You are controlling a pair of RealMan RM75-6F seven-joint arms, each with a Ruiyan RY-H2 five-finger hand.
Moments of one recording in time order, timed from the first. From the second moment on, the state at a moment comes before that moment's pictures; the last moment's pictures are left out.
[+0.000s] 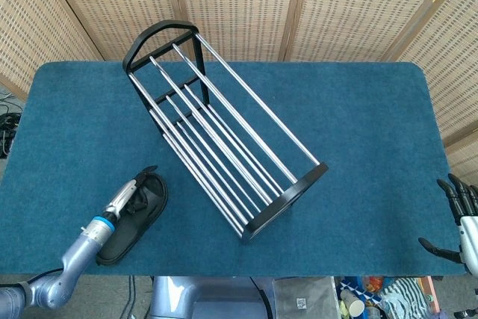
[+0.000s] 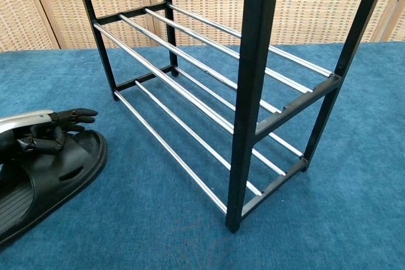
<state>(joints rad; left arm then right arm) -0.46 -1.46 -0.17 -1.50 1.25 0.73 -0.46 0.01 -0.88 0.04 -1.82 -1.53 1.52 0.11</state>
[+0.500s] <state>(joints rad) -0.52 -1.36 -0.12 -1.62 1.43 0.71 -0.55 0.01 -0.88 0.04 -1.82 -1.52 1.52 0.11</state>
